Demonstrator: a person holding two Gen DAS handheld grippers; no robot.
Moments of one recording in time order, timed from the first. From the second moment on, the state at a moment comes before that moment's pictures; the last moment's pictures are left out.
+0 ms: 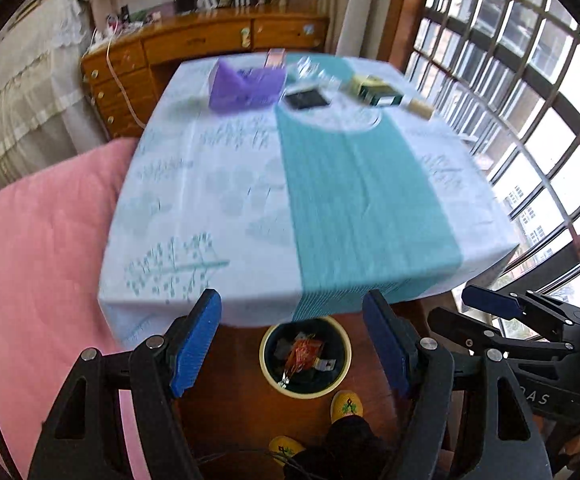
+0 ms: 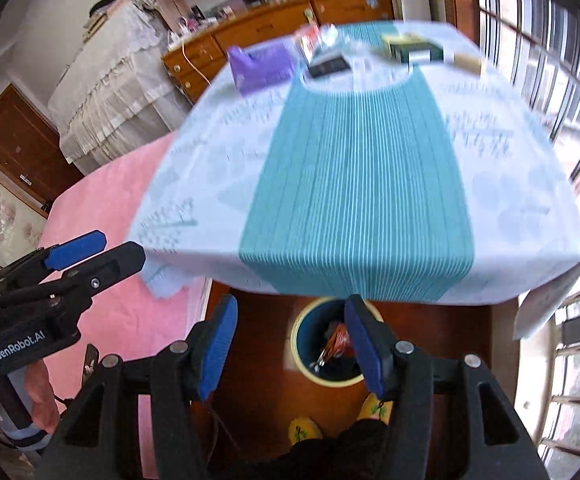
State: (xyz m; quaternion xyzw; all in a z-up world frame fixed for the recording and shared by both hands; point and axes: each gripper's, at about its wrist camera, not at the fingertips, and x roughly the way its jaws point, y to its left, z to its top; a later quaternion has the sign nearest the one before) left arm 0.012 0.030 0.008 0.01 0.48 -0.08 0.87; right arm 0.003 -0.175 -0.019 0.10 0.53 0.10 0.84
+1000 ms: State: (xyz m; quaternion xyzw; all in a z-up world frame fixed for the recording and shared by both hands) left arm 0.196 -0.070 0.084 0.01 0.47 -0.10 0.88; right arm 0.173 -0.330 0.071 0.05 0.45 0.05 0.89
